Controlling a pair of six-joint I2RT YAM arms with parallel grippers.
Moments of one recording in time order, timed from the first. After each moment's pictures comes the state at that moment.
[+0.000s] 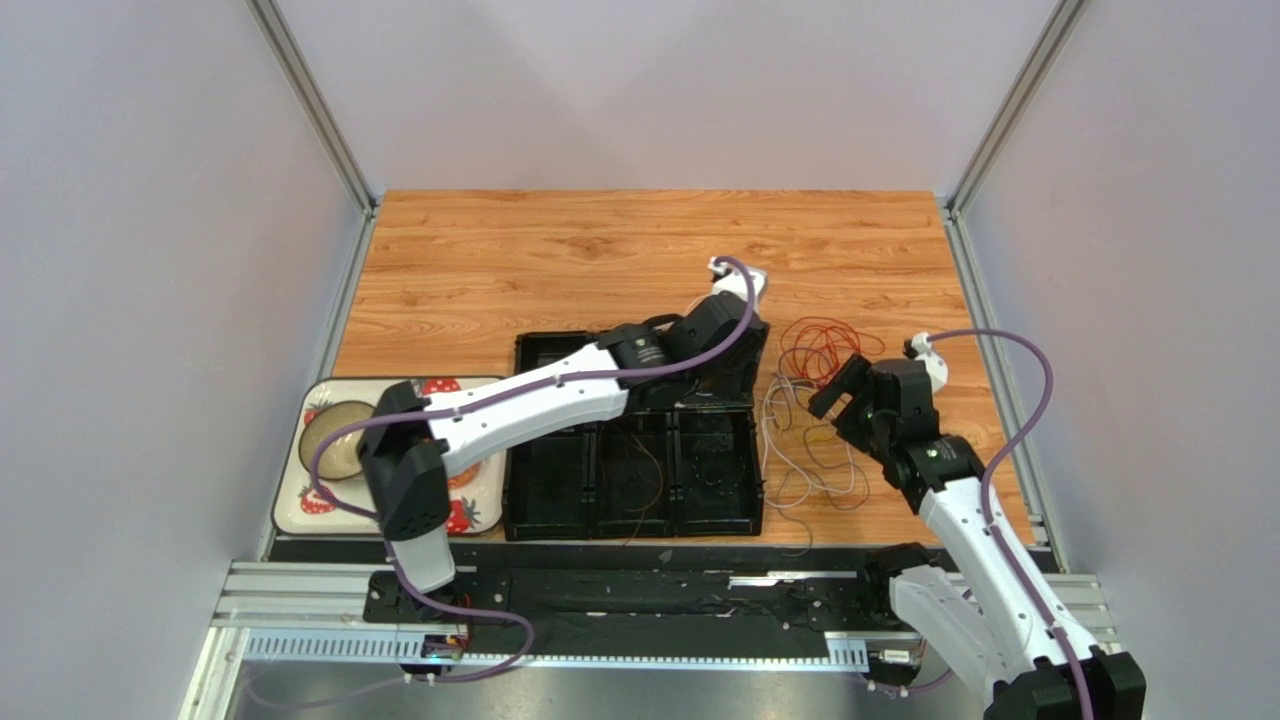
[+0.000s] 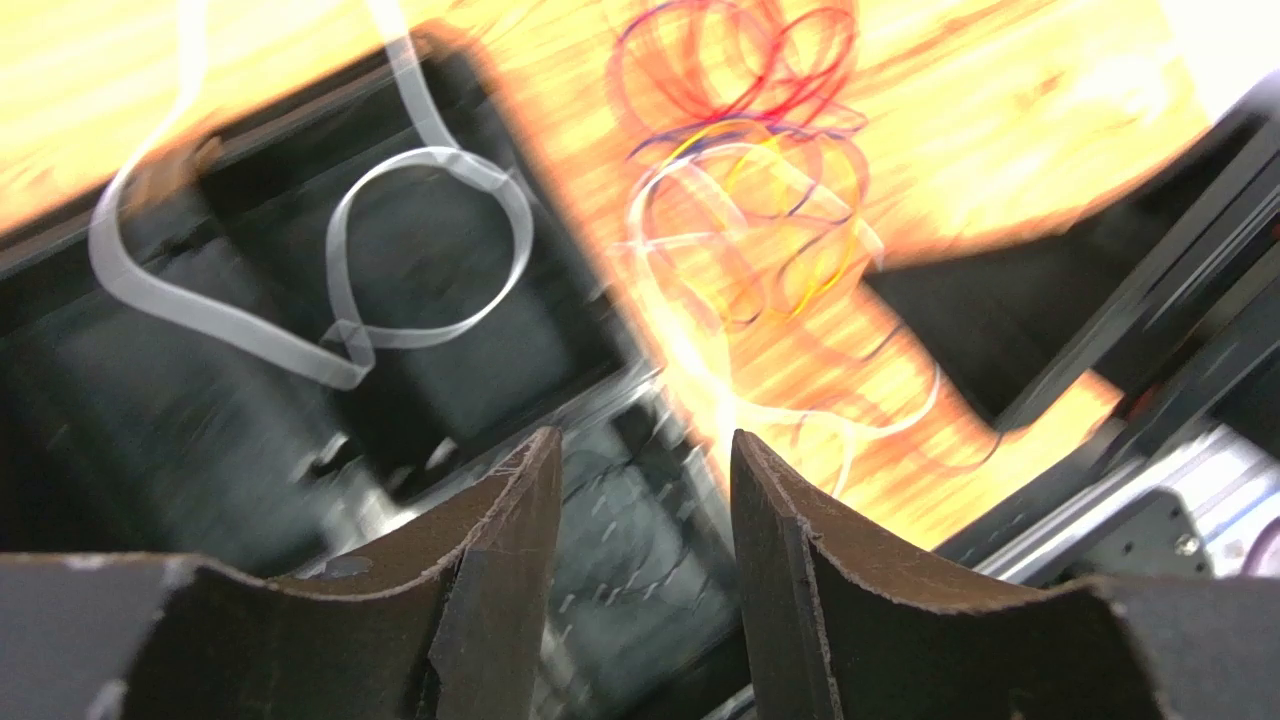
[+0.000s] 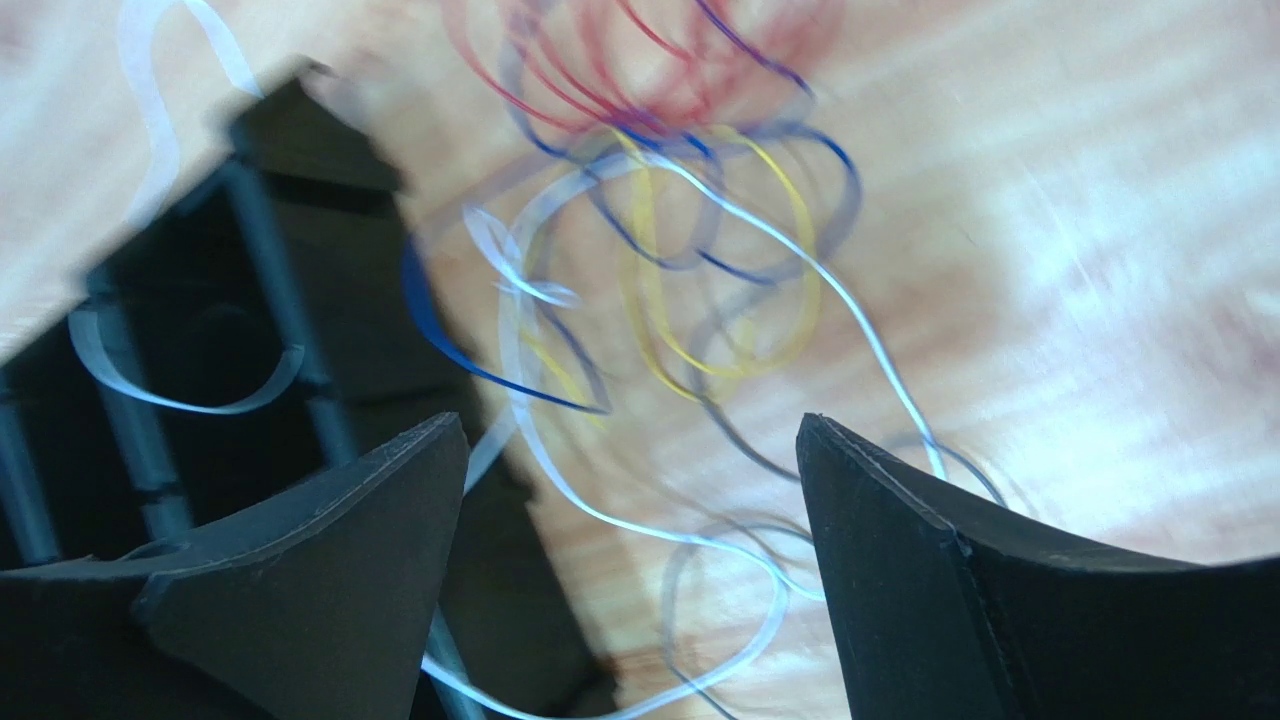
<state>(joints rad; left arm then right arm) -1.08 1.73 1.55 -0.51 -0.29 -0.53 0.21 0.79 0.57 -0.49 0.14 0.75</state>
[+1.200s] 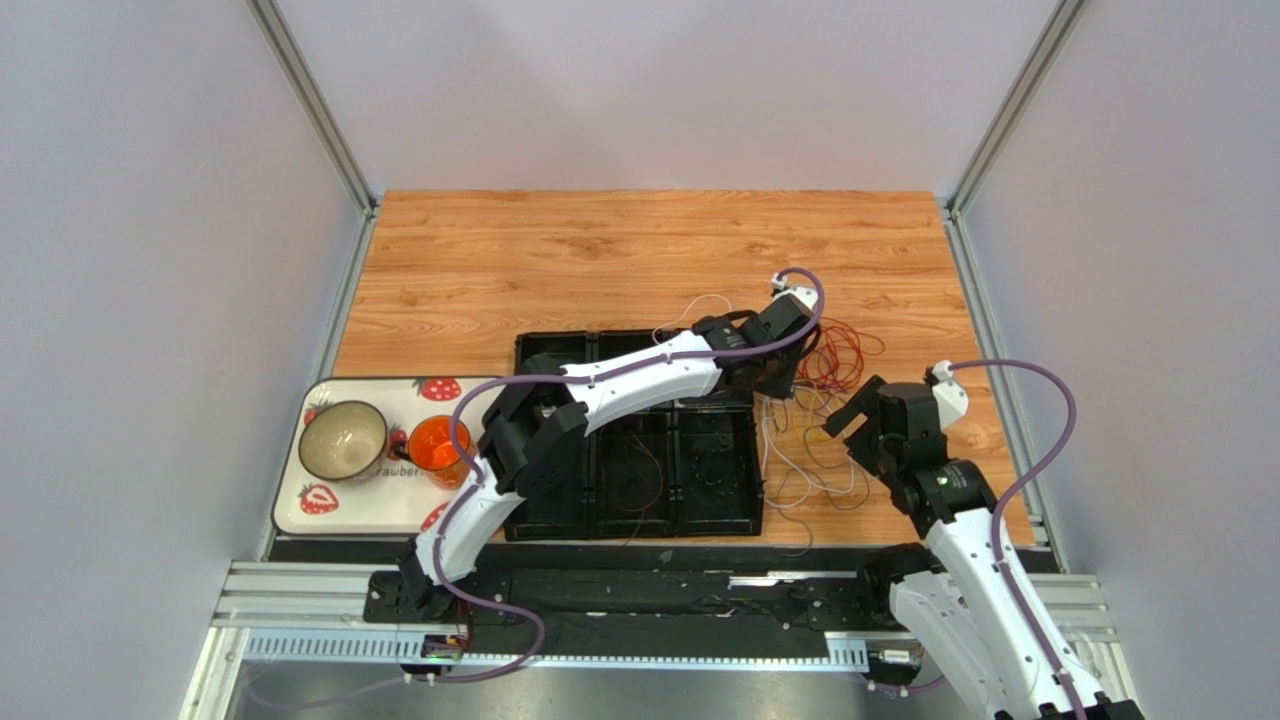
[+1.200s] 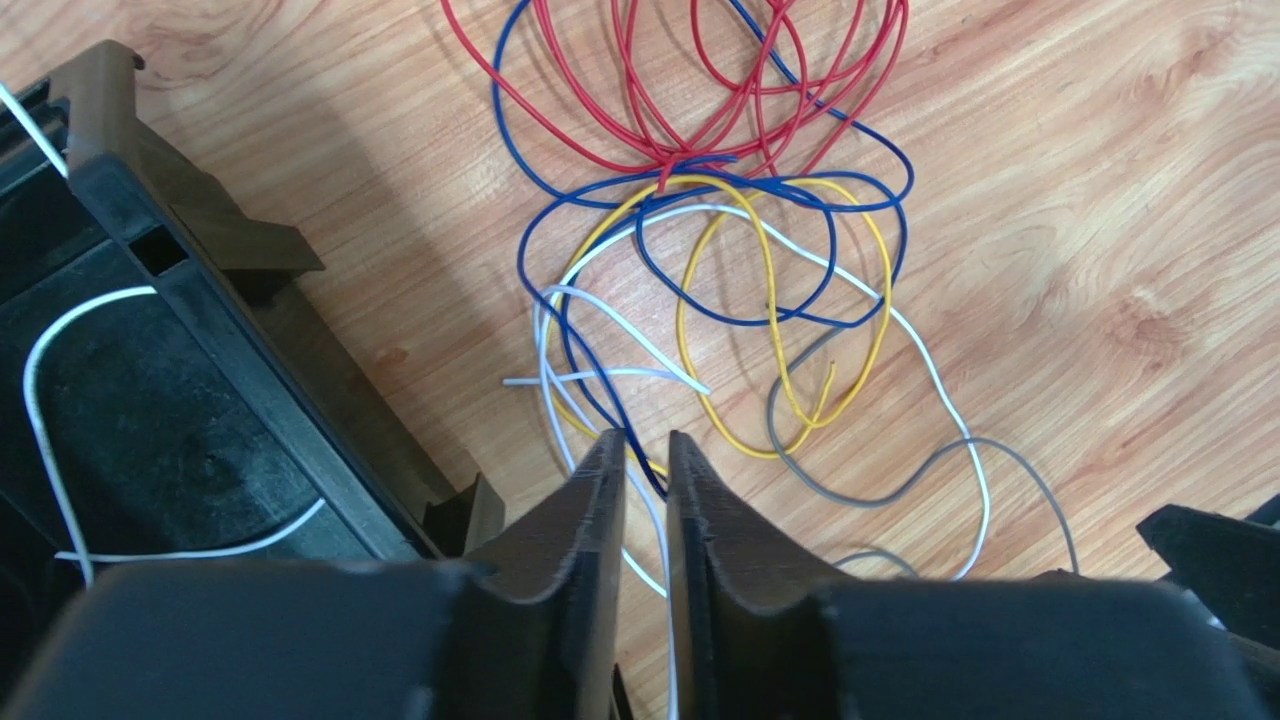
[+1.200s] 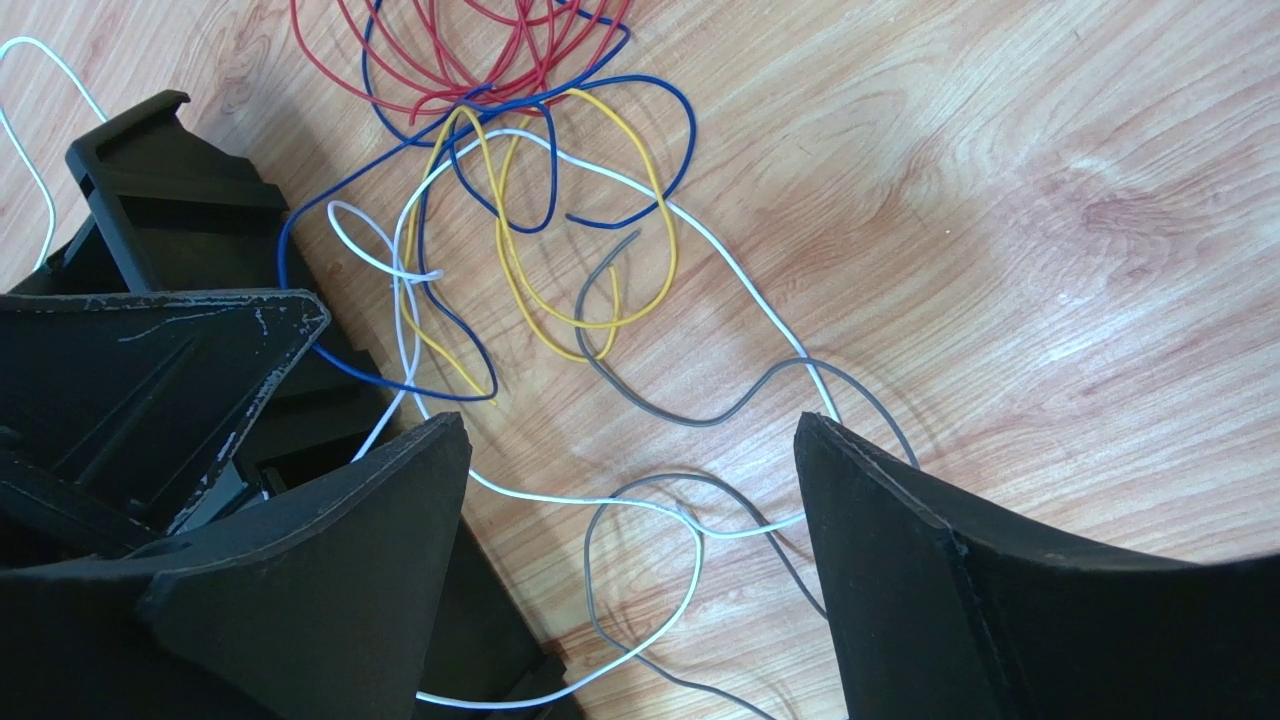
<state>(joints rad) -1.05 2.26 1.97 -0.54 -0.15 -0.53 0.21 0.64 0.50 -0.65 0.25 0.85</state>
